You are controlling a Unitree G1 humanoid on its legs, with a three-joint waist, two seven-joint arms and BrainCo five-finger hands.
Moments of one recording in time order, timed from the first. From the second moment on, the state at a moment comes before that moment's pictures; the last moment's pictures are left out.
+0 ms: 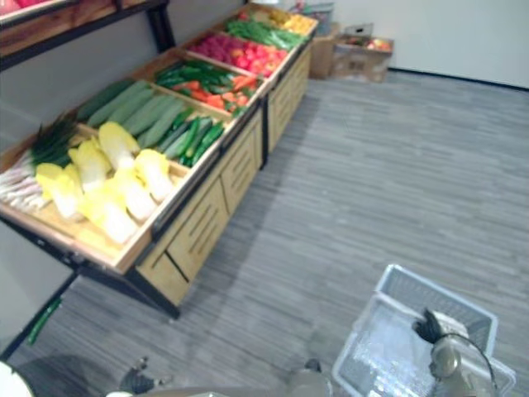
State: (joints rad) left arm 0.20 0.15 0.06 0.99 0.16 -0.10 0.13; right arm 0.09 -0.64 -0.11 0.81 -0.74 -0.14 -0.14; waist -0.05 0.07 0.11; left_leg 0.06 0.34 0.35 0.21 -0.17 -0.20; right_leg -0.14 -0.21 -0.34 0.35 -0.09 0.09
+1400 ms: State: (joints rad) left arm 0.16 0.13 0.17 0.95 0.08 -0.08 0.19; right arm 0.02 -0.39 -0.74 1.12 -0.45 -0.05 -0.26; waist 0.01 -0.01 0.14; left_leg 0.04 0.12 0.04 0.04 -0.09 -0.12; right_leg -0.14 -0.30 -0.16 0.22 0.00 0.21
